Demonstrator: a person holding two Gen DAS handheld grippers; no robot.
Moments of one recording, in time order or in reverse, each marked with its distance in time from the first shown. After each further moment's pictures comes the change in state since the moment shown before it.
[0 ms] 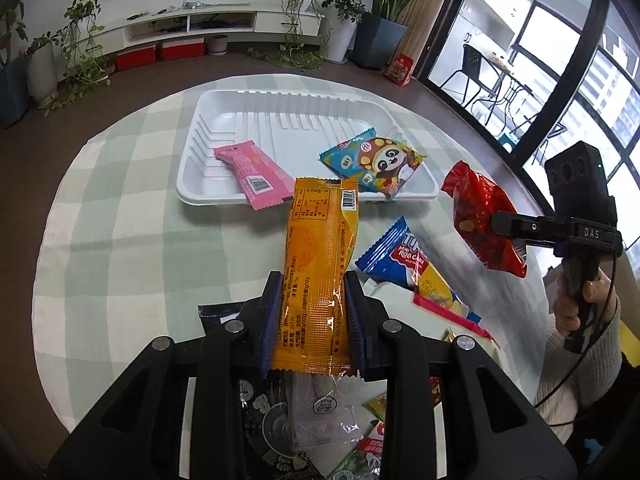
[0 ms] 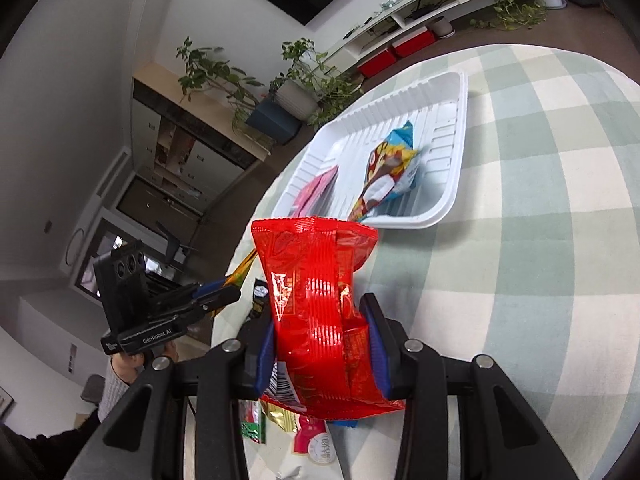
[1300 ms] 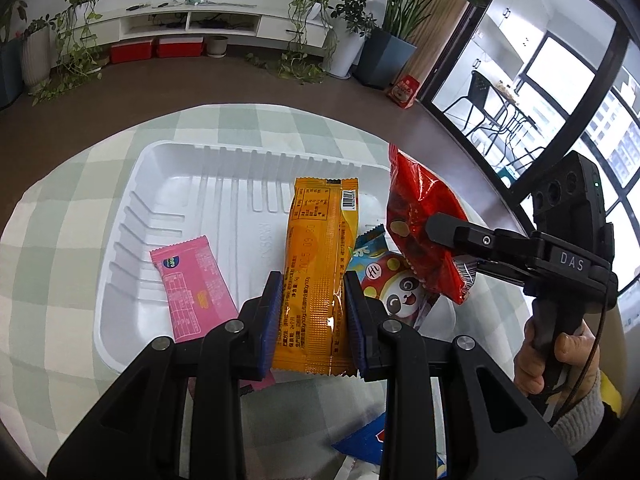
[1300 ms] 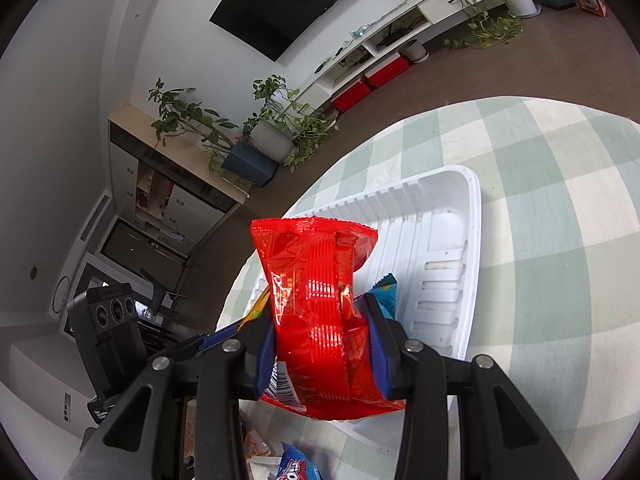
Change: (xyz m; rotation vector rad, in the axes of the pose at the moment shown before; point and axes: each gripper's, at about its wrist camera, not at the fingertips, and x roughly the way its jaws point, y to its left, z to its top) left arm 0.076 -0.014 0.108 -0.082 -0.029 -0.053; right arm 0.054 -0.027 0.115 0.061 -0.111 -0.071
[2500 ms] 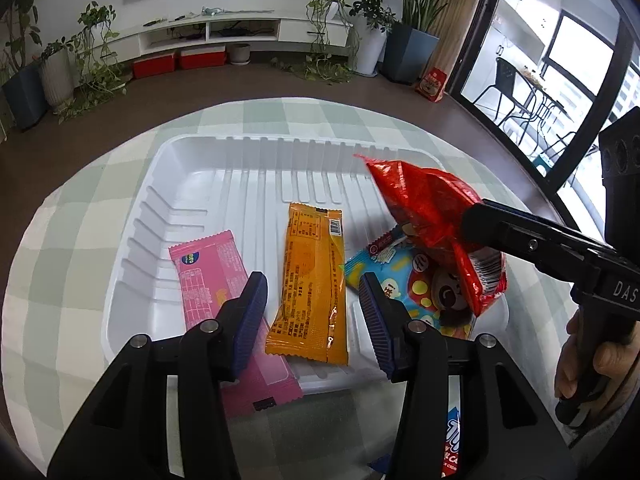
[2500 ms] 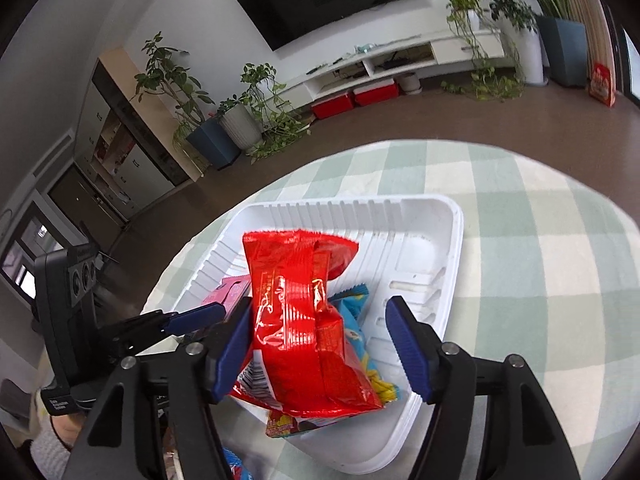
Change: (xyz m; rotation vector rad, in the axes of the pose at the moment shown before) left arm 0.027 0.001 -0.009 0.054 -0.018 0.157; right arm 0.003 0.032 -0.016 -0.280 -0.041 -0.259
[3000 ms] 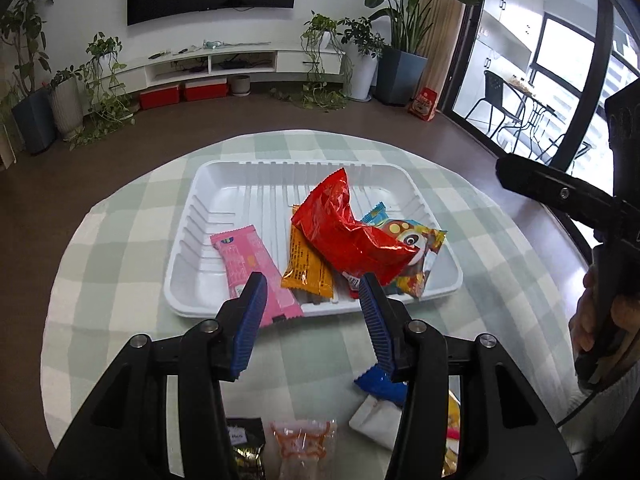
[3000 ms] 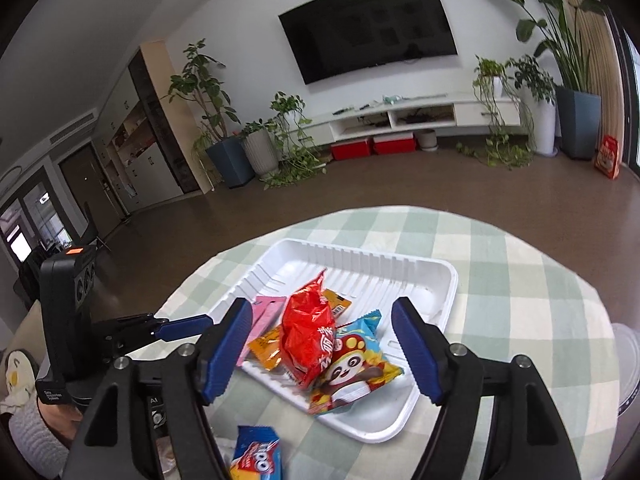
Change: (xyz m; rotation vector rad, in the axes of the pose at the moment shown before) left arm -0.093 -0.011 -0.040 0.041 -0.108 0.020; right arm -0.079 0.050 -0.002 -0.169 -0.151 -0.005
